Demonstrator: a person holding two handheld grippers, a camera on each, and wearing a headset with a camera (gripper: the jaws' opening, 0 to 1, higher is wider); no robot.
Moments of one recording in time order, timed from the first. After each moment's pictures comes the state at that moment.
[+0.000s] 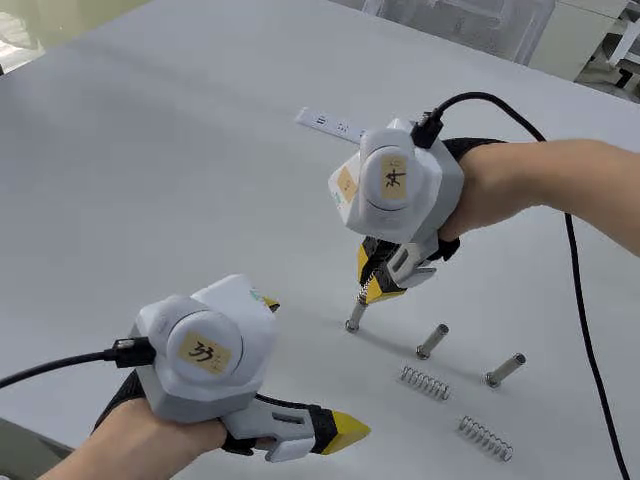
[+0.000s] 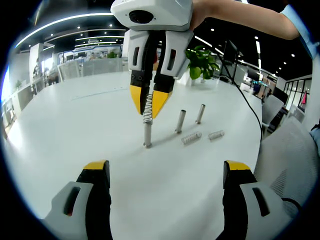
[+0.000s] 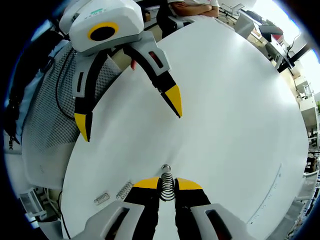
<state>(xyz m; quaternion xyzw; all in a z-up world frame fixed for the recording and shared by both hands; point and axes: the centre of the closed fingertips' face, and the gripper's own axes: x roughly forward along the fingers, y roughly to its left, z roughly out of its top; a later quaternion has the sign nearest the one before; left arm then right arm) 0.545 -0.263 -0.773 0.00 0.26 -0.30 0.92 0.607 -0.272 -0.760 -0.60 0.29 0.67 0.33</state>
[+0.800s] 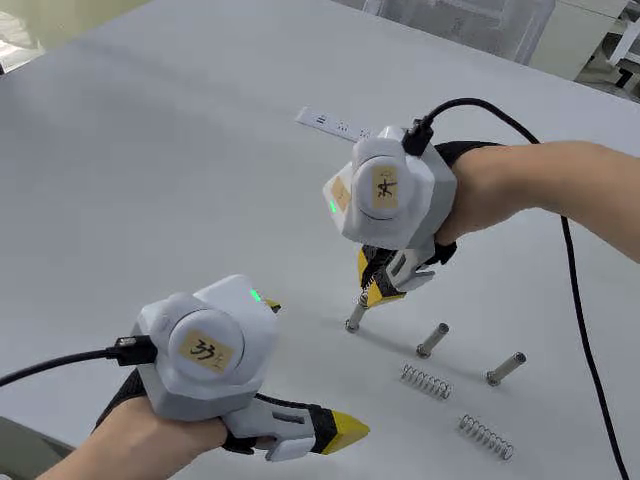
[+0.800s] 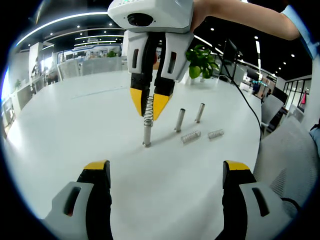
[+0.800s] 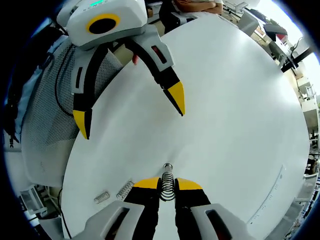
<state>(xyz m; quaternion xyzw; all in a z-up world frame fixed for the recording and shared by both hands) 0.544 -0.263 -0.775 0.00 0.26 -0.31 0.92 0.603 -0.273 -0.769 -0.61 0.30 0.66 0.32</state>
